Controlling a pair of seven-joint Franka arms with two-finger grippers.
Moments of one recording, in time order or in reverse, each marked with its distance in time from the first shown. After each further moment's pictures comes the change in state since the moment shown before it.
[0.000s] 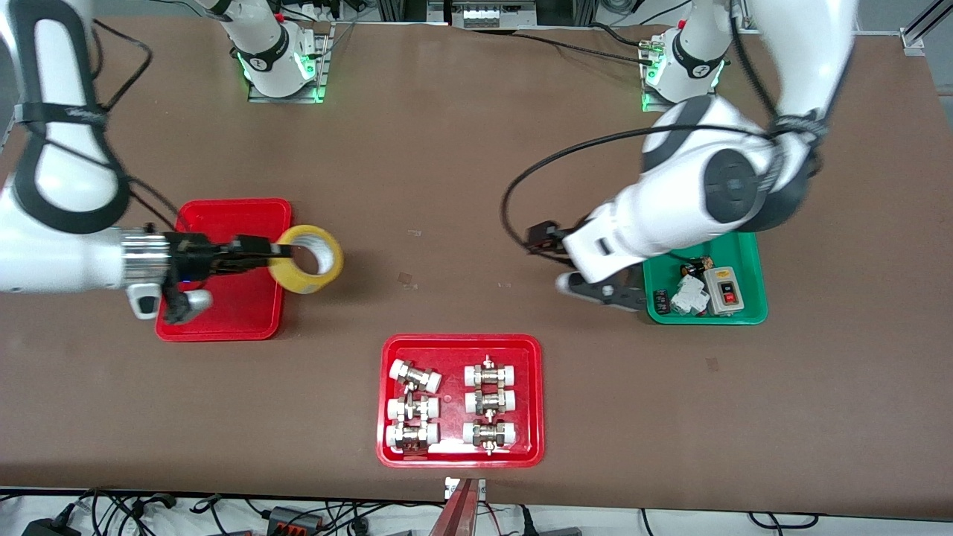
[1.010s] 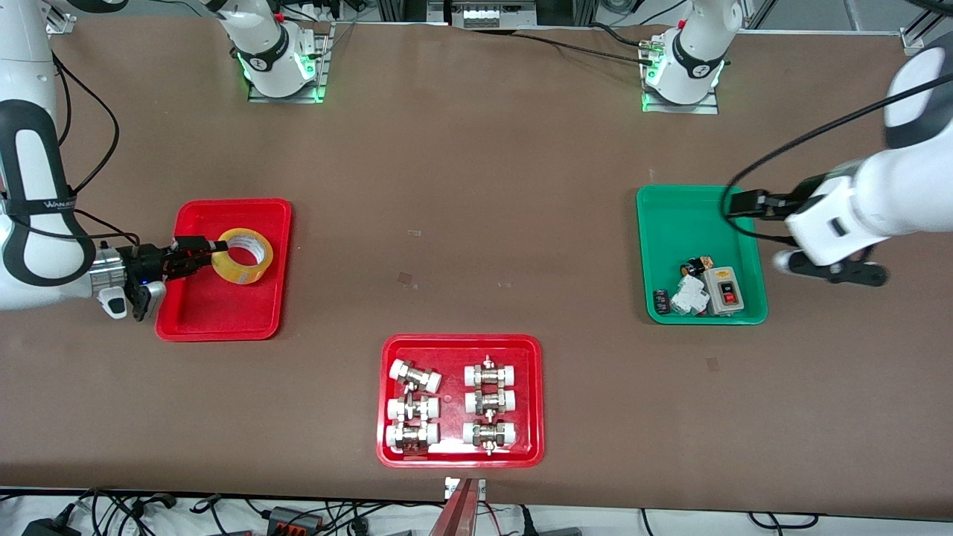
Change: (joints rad) left arm 0.305 -0.127 0.005 0.075 0.210 -0.490 0.152; right arm -0.234 0.248 -0.002 -0.012 -0.204 -0.022 -0.512
